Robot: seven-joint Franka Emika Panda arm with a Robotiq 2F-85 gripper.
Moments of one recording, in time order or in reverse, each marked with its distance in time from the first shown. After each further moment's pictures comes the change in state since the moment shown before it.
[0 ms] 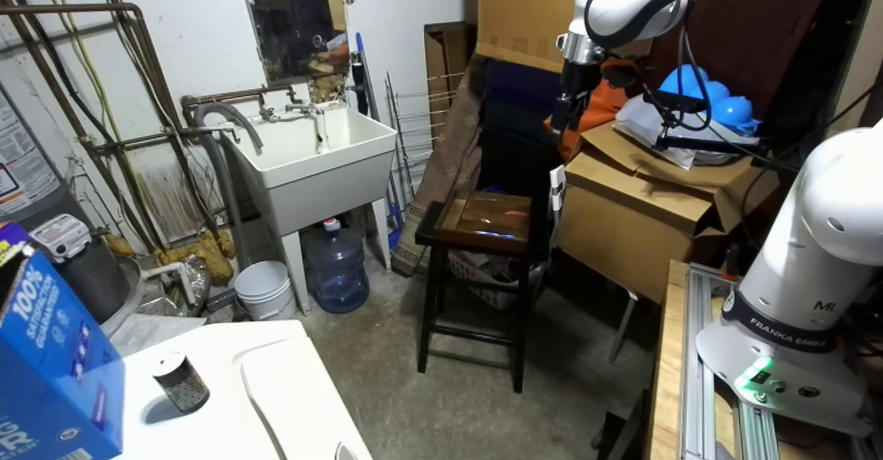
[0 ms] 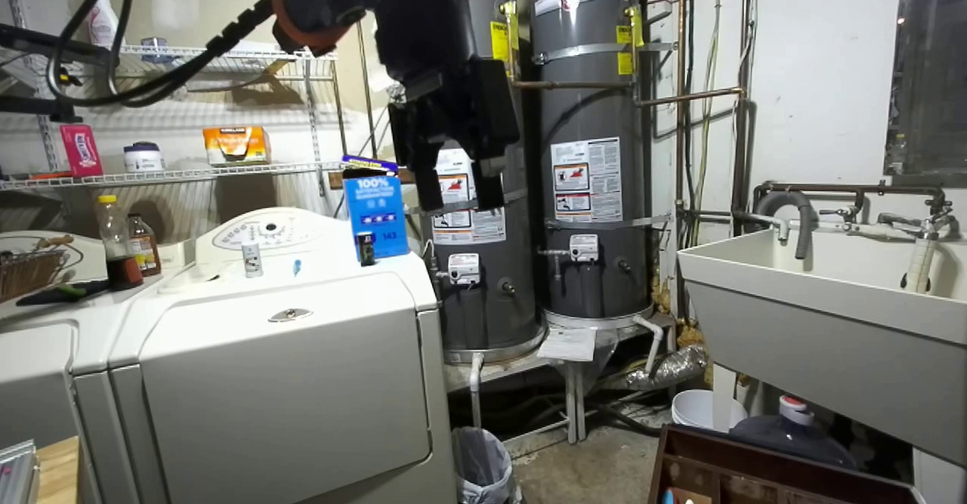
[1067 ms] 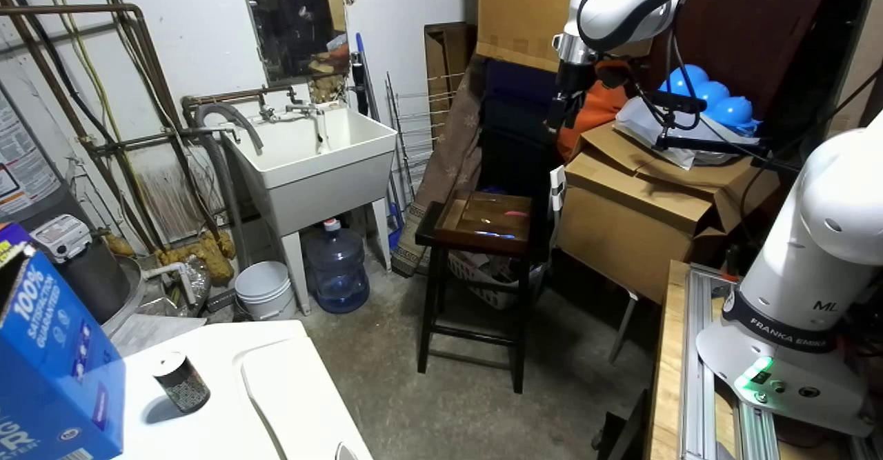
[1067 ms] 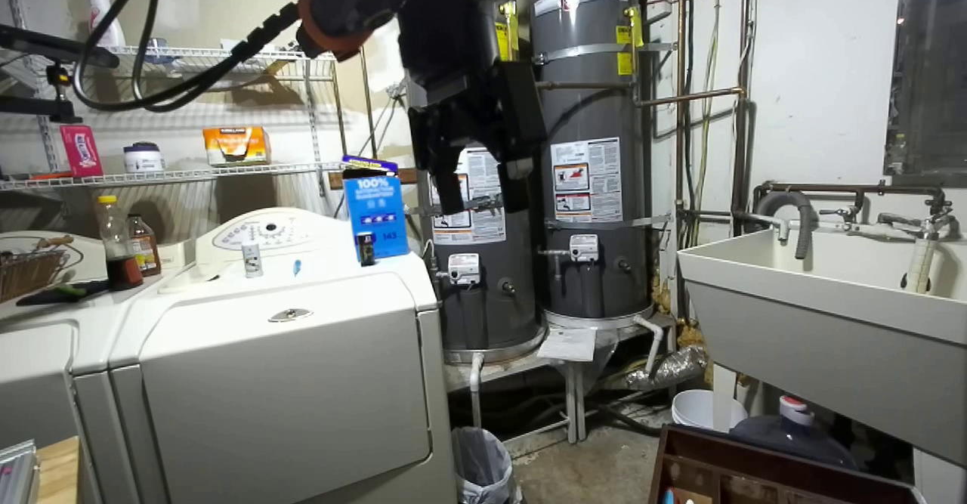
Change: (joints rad) arm -0.013 0.051 0.002 0.038 -0.006 0.030 -0.014
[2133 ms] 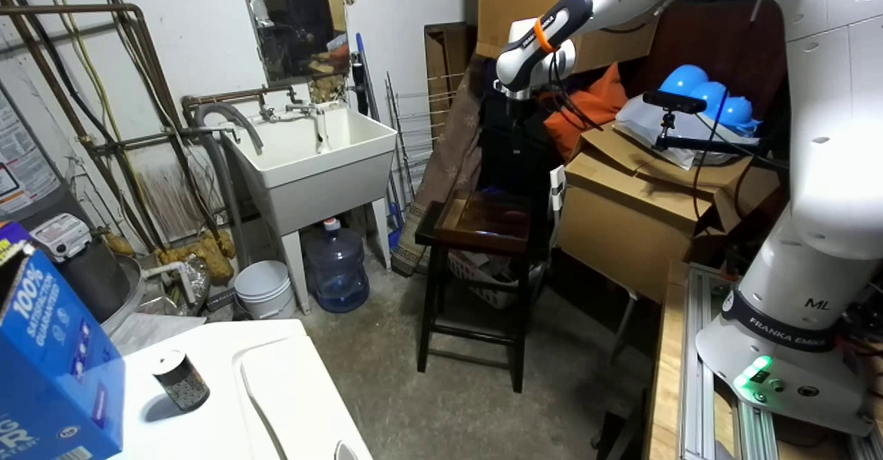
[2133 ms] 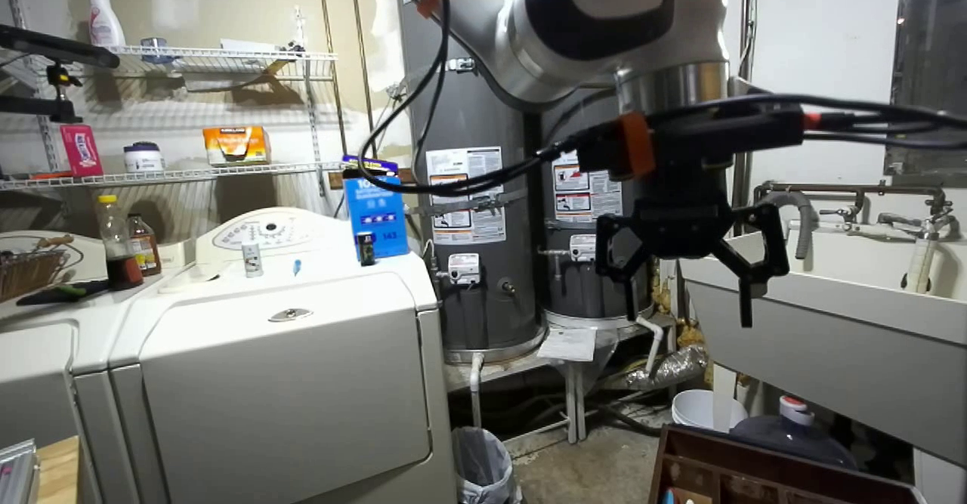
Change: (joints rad) arm -0.132 0.732 0.052 0.620 0.205 -0.001 -0.597
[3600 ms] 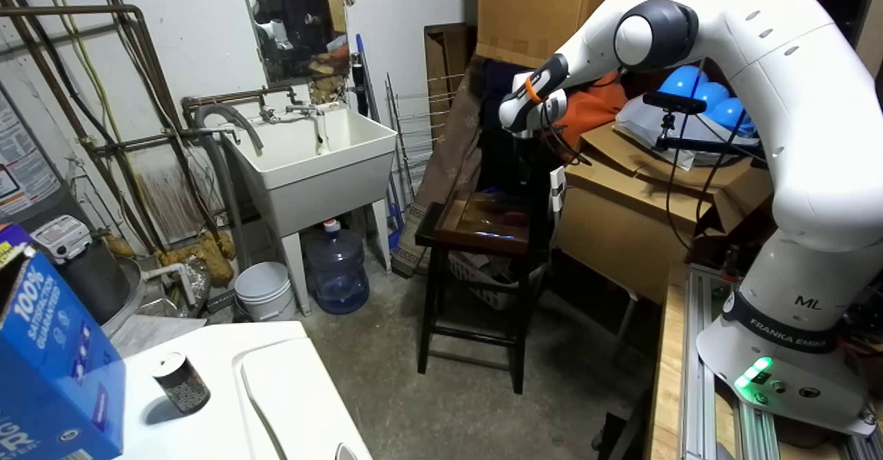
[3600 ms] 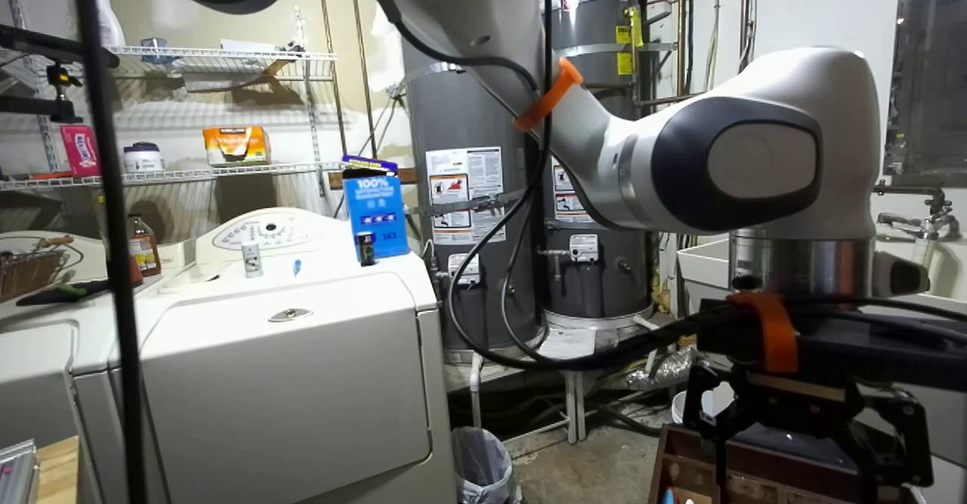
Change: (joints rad) arm -0.203 0.369 0.091 0.291 0.000 0.005 -0.028
